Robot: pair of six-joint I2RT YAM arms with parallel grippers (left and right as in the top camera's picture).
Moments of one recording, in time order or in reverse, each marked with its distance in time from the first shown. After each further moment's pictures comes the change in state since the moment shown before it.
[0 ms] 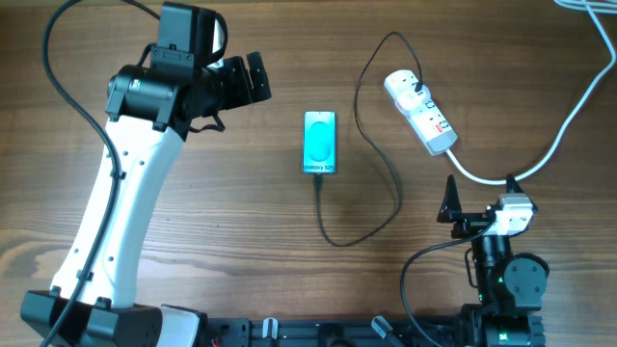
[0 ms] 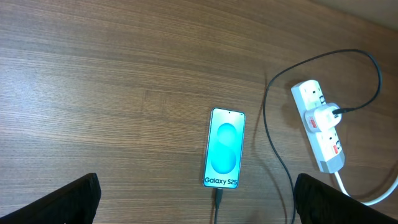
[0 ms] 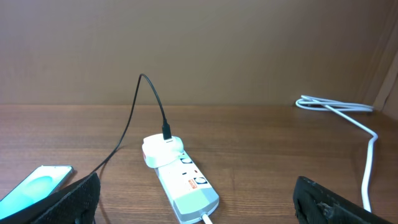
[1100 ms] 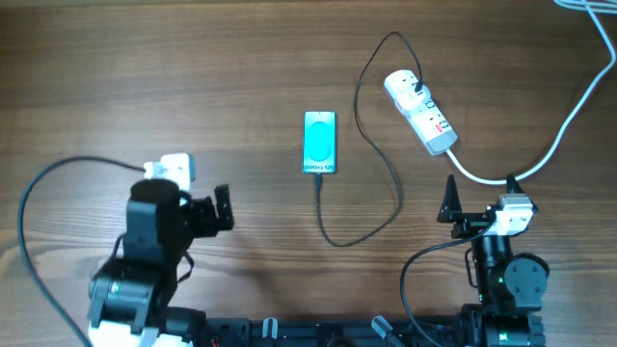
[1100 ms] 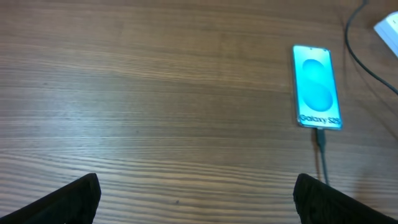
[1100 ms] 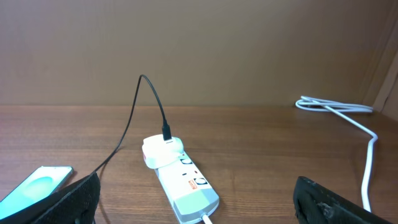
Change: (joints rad) left arm 0.092 -0.880 -0.972 0.263 -0.129 0.221; right arm 0.000 -0.003 0.000 0.000 0.000 0.000
